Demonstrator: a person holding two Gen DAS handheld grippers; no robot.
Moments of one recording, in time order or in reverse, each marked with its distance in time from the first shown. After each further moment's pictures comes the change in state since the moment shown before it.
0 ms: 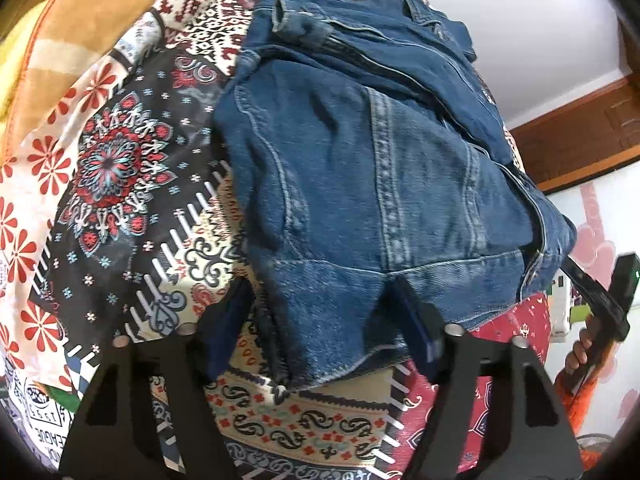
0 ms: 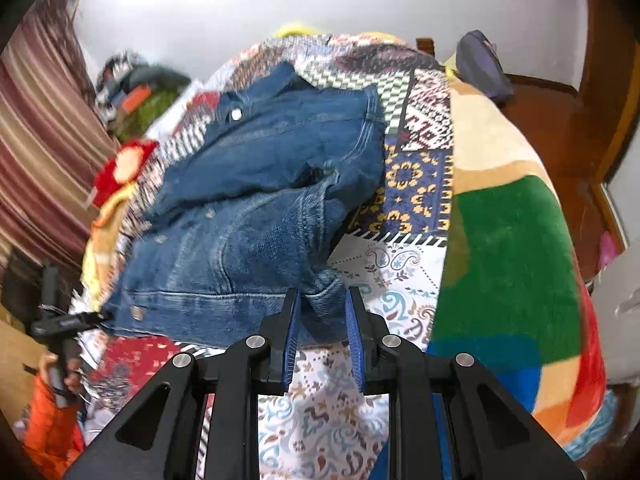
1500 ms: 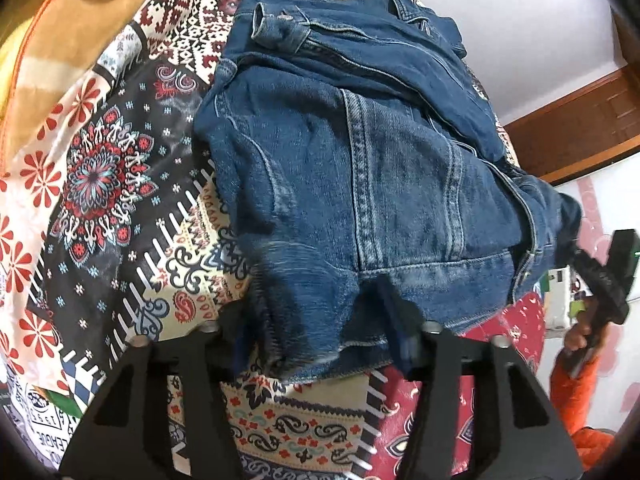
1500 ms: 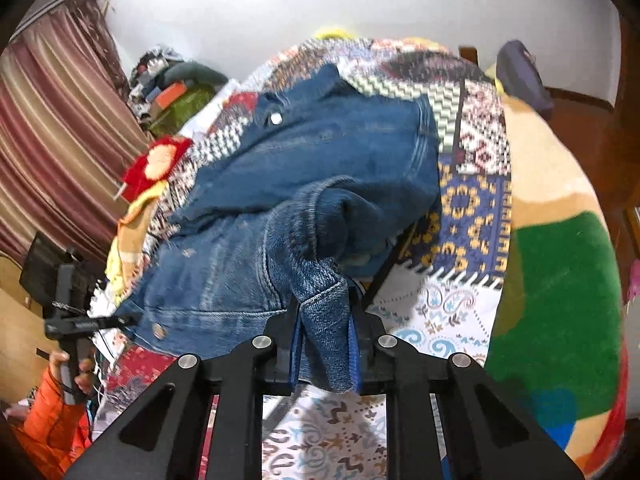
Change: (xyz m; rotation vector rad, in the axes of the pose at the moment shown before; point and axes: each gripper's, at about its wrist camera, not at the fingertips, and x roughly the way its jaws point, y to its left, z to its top) left arm 0.003 -0.019 0.017 0.019 -0.015 0.016; right arm 0.011 0.016 0.021 -0.046 -0.057 0.141
